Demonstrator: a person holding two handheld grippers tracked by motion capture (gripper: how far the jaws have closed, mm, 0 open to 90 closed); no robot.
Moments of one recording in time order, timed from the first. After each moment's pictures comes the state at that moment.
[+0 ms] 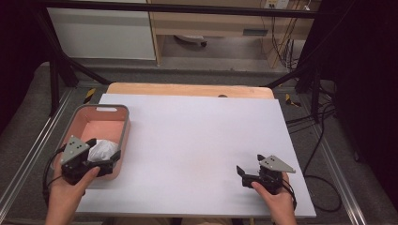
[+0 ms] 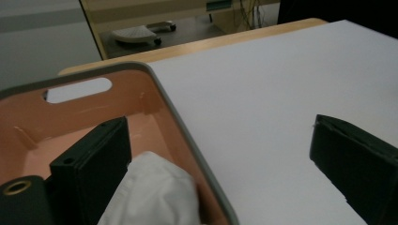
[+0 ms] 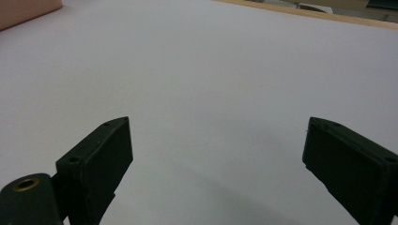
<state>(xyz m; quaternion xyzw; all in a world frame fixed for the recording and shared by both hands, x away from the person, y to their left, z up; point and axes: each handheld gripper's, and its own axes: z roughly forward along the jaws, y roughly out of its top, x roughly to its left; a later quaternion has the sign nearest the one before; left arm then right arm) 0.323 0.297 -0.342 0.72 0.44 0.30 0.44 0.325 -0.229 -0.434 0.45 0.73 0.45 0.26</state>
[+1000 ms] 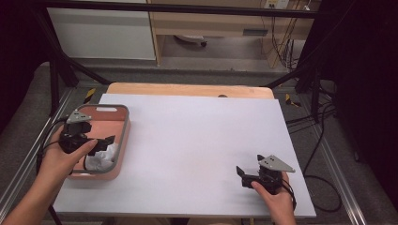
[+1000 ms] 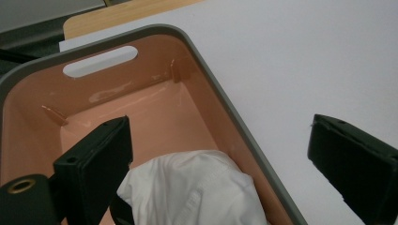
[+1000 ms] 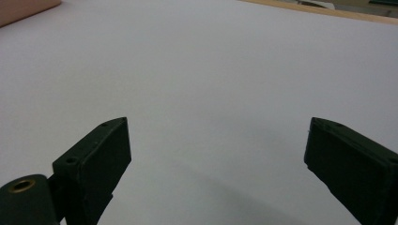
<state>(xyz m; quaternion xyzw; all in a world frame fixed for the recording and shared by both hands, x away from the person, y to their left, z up) 0.386 0.314 -0.319 0.78 0.49 0.22 0.33 0.326 -0.229 -0.435 0.45 0.73 0.45 0.26</state>
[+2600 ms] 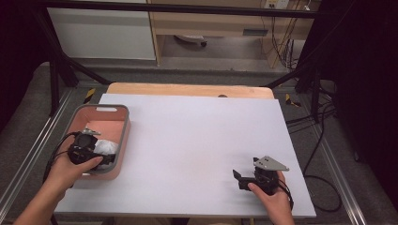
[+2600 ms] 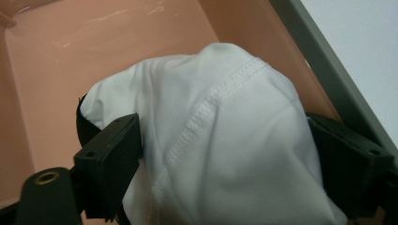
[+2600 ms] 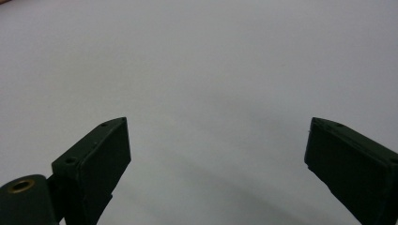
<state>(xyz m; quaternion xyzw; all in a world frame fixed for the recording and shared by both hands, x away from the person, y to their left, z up) 0.387 0.319 -0.378 0.81 0.52 0.15 0.23 0.328 -0.221 -0.442 0.44 0.75 0.43 0.23</state>
